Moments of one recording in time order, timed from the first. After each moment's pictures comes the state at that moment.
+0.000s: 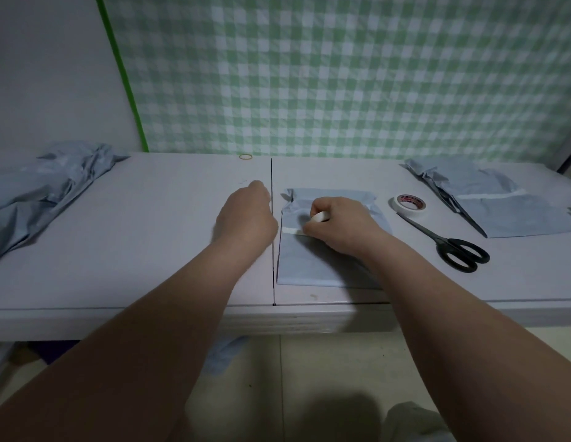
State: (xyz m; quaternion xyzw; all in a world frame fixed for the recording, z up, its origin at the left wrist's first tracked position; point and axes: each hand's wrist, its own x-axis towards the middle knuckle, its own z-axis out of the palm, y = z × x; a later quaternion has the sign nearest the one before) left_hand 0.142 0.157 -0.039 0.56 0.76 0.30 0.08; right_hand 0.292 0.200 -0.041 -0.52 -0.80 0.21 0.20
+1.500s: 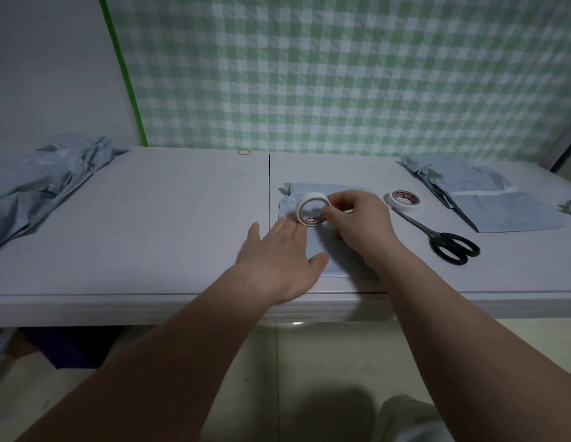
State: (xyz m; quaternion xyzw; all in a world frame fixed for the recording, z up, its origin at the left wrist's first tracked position) left_hand 0.183 0.116 -0.060 0.72 0.68 0.00 0.08; right_hand 0.311 0.188 -0.048 -0.55 -0.69 0.29 0.38
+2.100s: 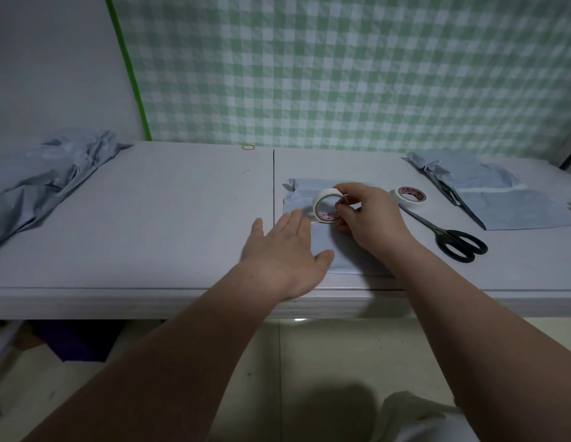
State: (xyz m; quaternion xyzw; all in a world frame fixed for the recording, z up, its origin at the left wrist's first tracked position) left_hand 0.187 0.115 -0.058 0.71 0.70 -0.03 0.08; right_hand 0.320 0.193 -0.050 -0.49 -0.76 0.21 0.37
